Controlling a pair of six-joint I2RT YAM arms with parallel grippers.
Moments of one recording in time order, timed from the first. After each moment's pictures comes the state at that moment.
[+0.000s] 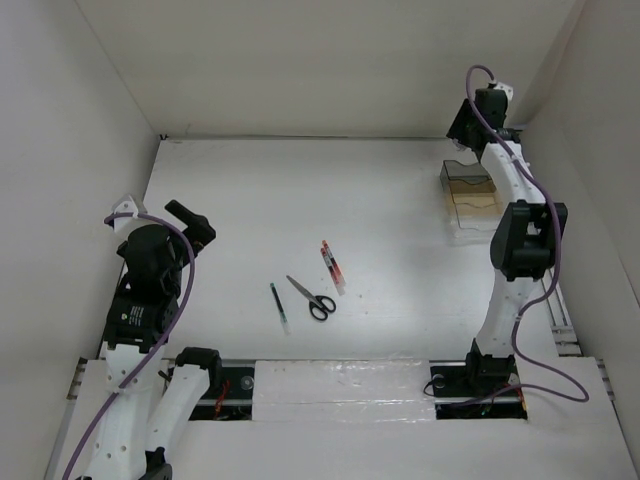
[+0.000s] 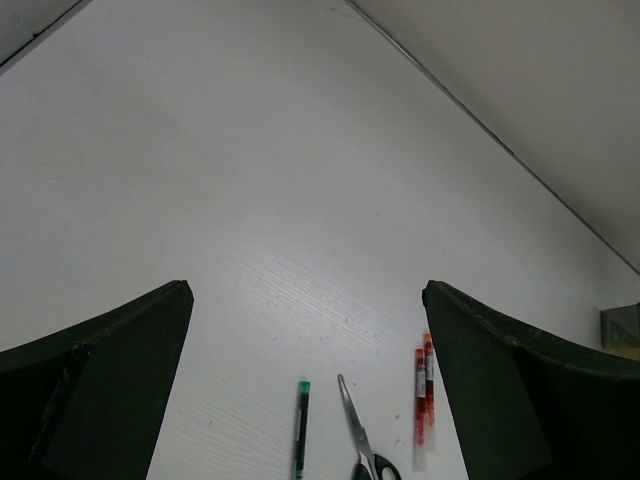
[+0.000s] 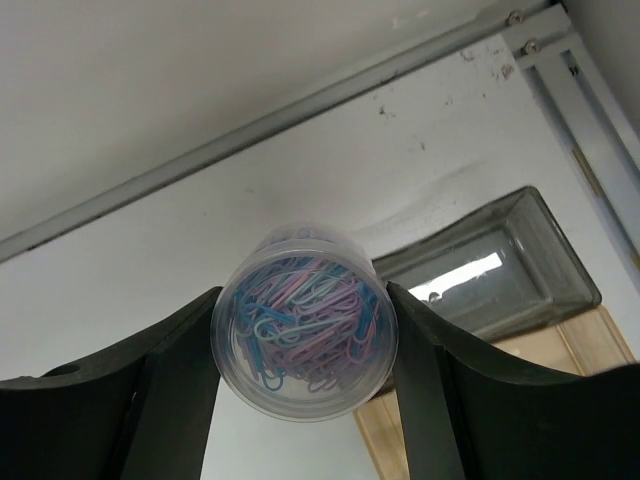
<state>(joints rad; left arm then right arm) -0.12 0.63 0.97 -0.73 -0.33 -0.66 -0.03 2.06 1.90 -0.38 0.21 0.34</state>
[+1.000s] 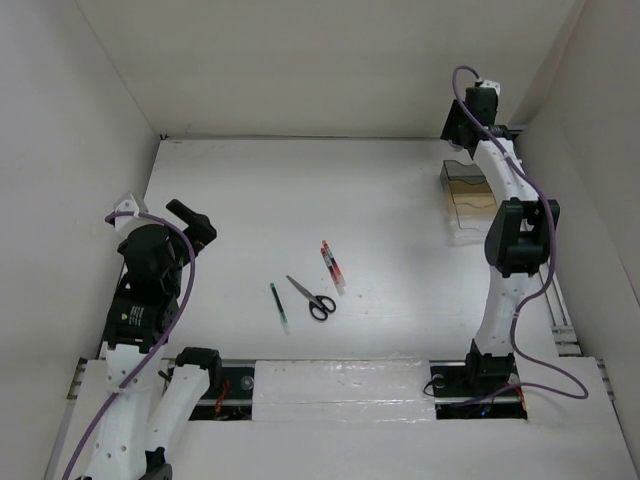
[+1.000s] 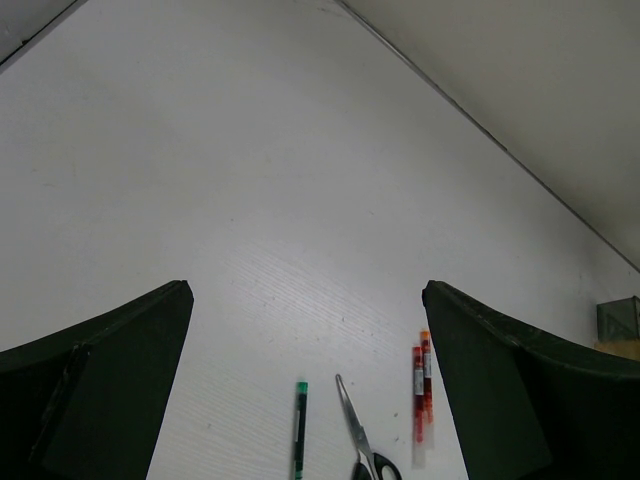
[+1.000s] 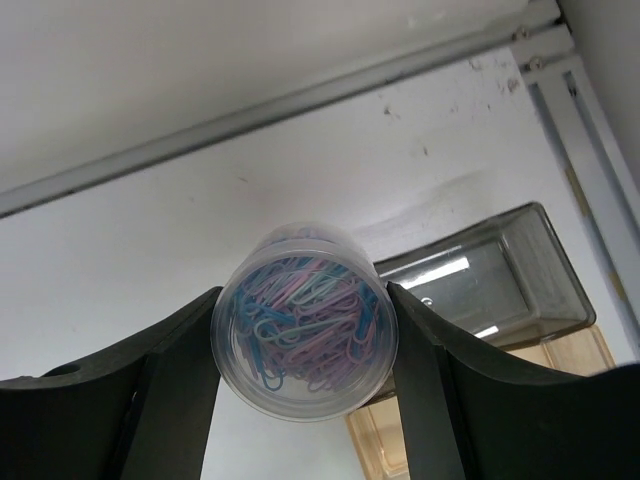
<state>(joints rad) -0.12 0.63 0.97 -0.72 -0.31 -0.65 0.00 2.14 1.98 -0.42 0.25 0.24</state>
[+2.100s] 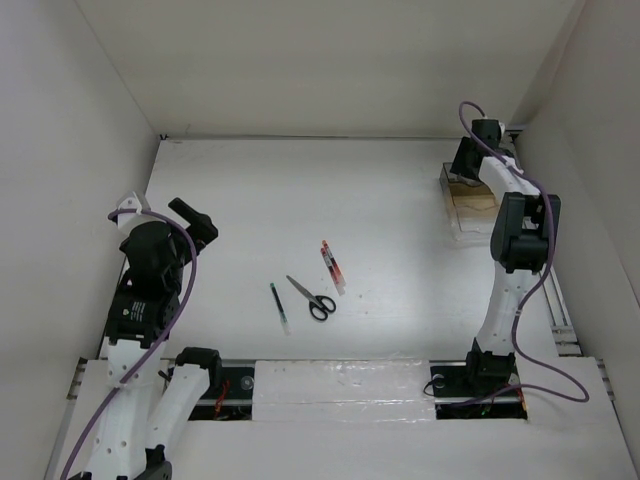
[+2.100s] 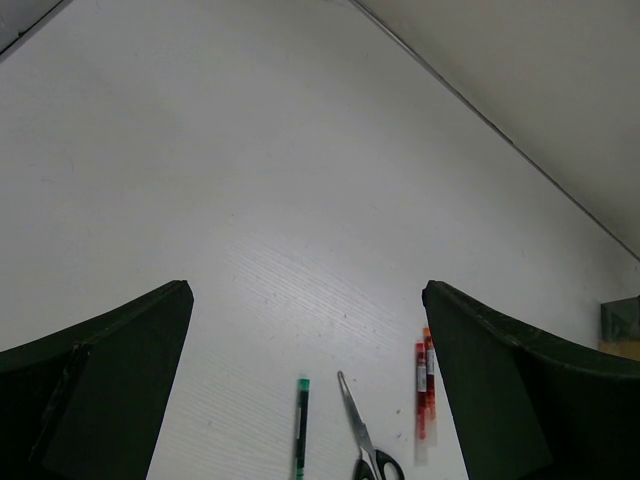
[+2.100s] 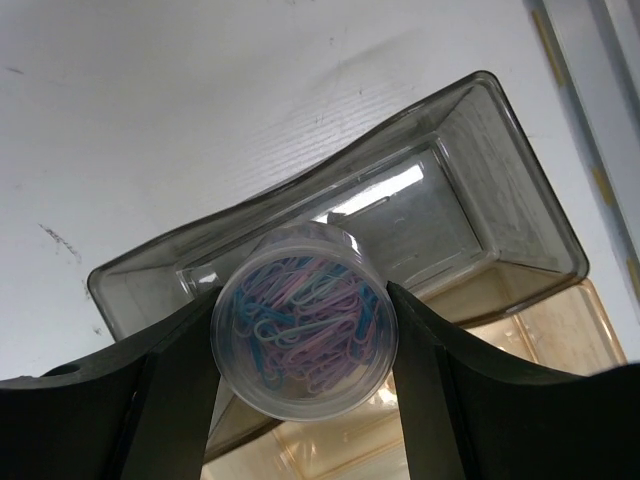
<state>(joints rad) -0.12 0.65 0.97 -0.72 -0.31 -0.65 -0.08 2.18 1.79 -0.38 0.26 0.24</state>
